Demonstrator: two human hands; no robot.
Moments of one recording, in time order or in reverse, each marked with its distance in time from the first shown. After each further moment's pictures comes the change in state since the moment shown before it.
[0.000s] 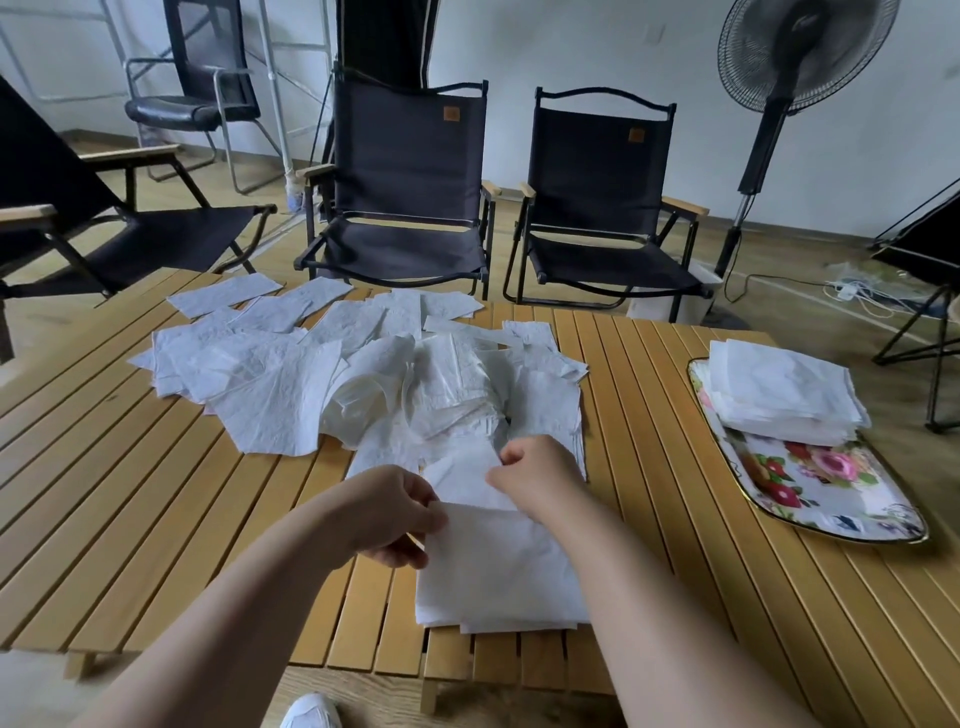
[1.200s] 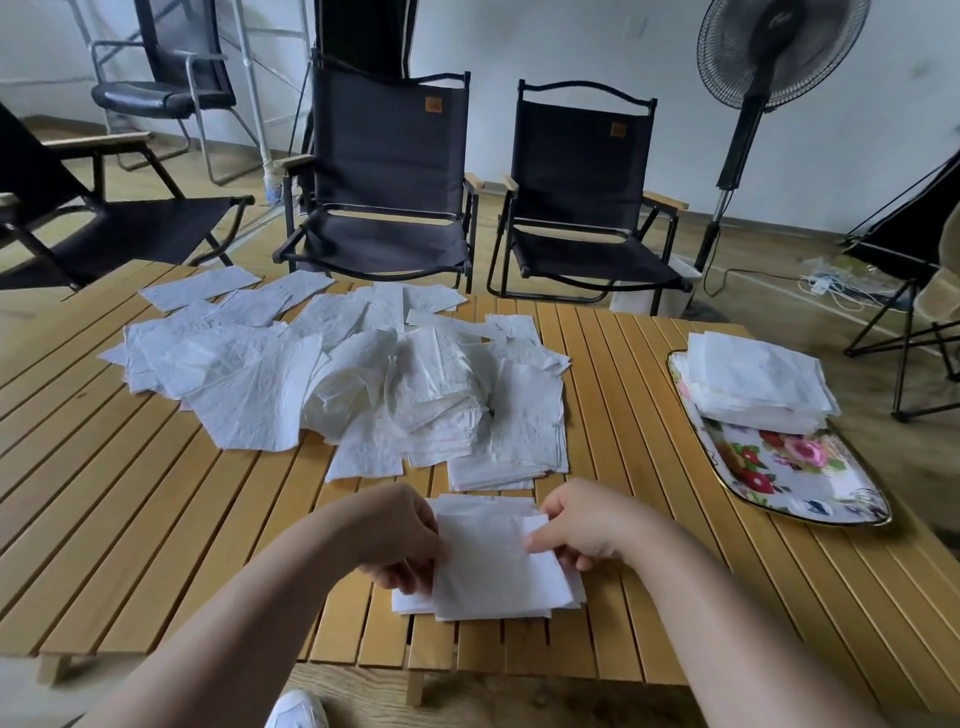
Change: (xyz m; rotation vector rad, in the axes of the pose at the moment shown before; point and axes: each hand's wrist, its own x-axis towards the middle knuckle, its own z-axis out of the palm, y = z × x) left_hand 0.005 0.004 0.019 0.272 -0.167 -0.073; right_hand -0.026 0.051 -0.042 -0.161 -0.416 0.091
